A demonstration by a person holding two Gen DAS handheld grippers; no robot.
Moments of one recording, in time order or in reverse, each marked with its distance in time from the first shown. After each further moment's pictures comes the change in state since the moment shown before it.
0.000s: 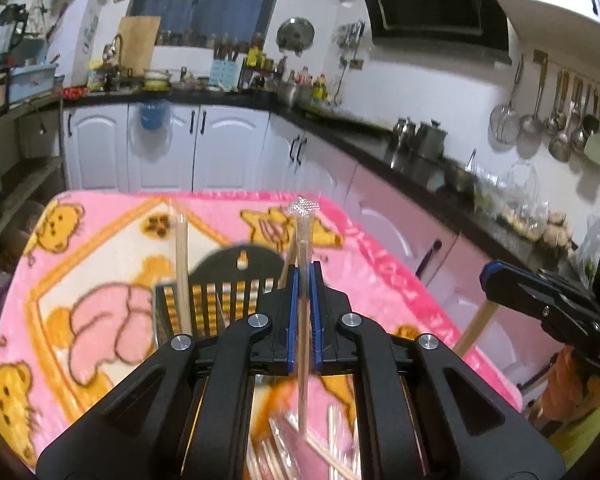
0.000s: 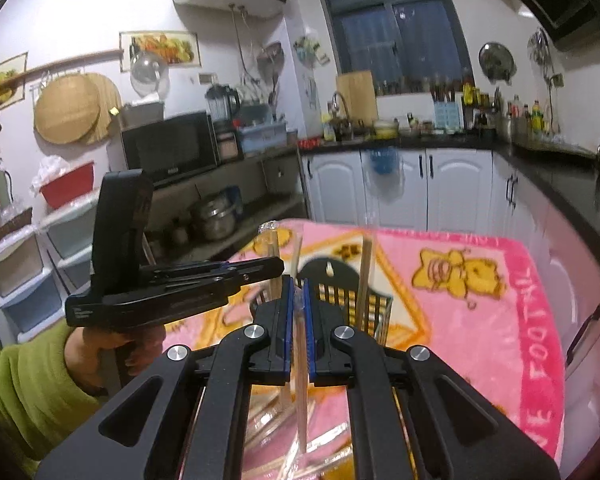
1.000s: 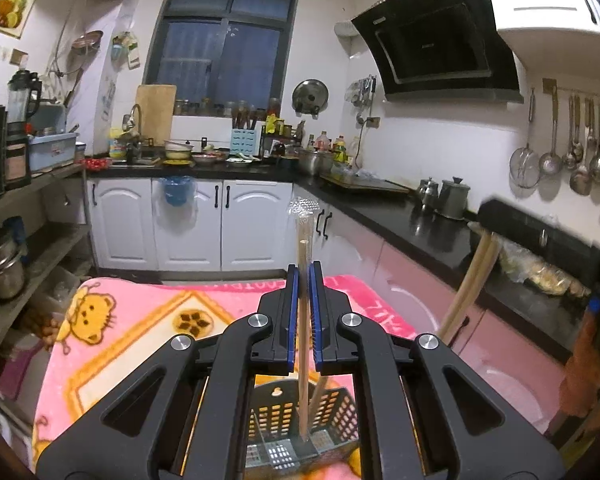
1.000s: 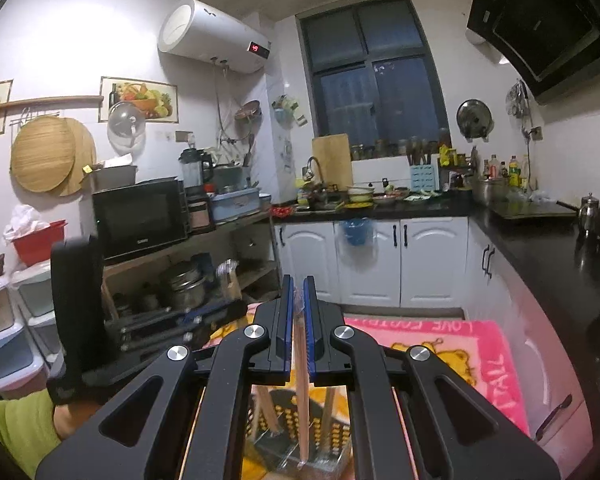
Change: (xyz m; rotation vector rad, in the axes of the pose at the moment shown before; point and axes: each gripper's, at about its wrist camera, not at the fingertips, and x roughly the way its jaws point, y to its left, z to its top) left arm -0.003 -0.004 0.075 0.072 -0.202 0.121; right arm 0.023 -0.021 0.100 -0.013 -0.192 -0.116
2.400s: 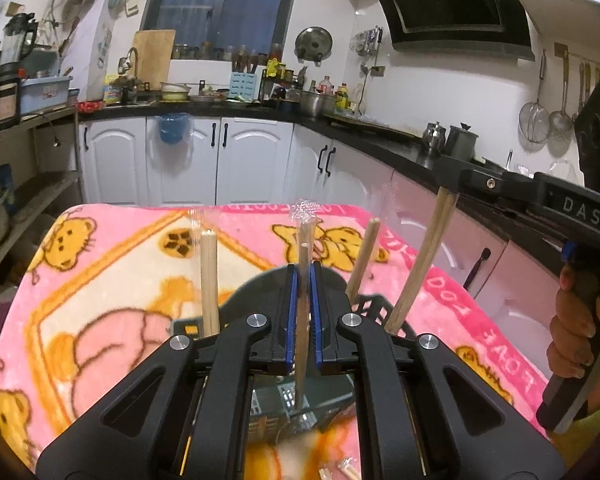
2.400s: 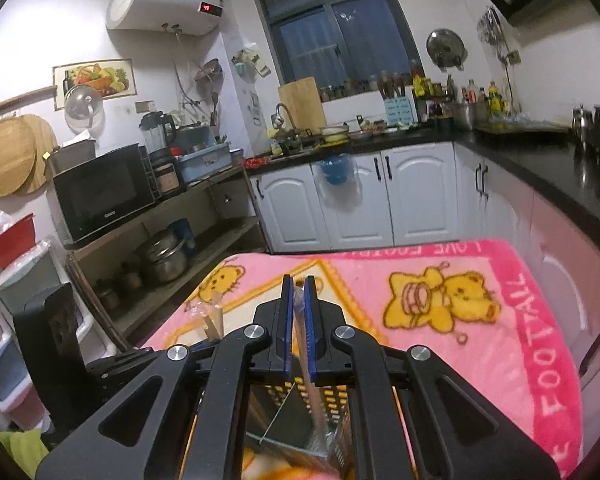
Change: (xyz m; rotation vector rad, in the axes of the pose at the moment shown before) left arm 0.043 0.028 -0.104 -0.033 0.161 -0.028; right arm 0.072 -0.028 -0.088 0.170 0.177 -0.043
